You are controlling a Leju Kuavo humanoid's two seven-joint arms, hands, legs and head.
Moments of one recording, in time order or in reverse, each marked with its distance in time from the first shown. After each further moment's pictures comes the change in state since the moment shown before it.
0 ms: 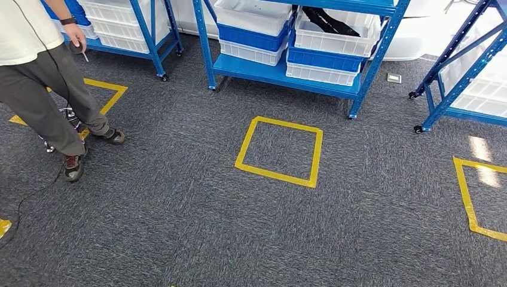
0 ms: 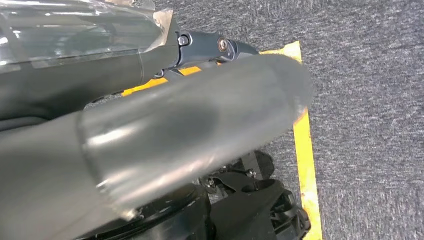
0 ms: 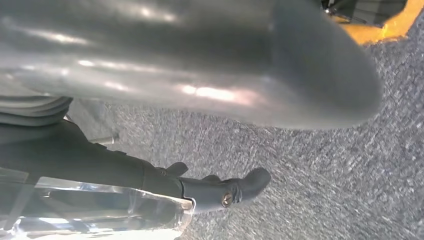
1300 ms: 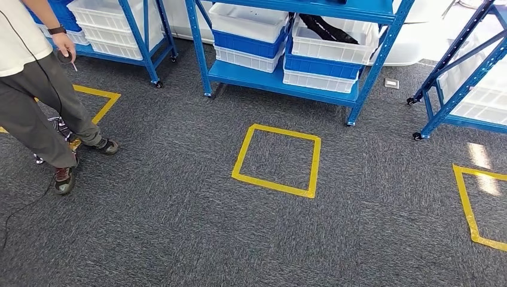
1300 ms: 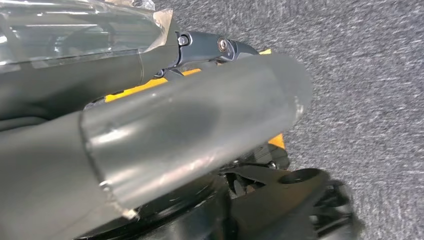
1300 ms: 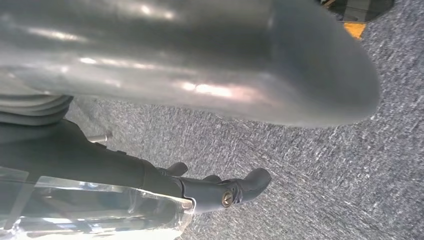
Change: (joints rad) left arm 0.002 0.001 0.002 0.000 -0.010 -0.006 -0.001; right arm -0.001 0.000 0.005 0.000 -0.003 0.008 0.000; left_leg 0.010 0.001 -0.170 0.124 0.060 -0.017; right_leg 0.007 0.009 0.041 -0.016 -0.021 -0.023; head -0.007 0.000
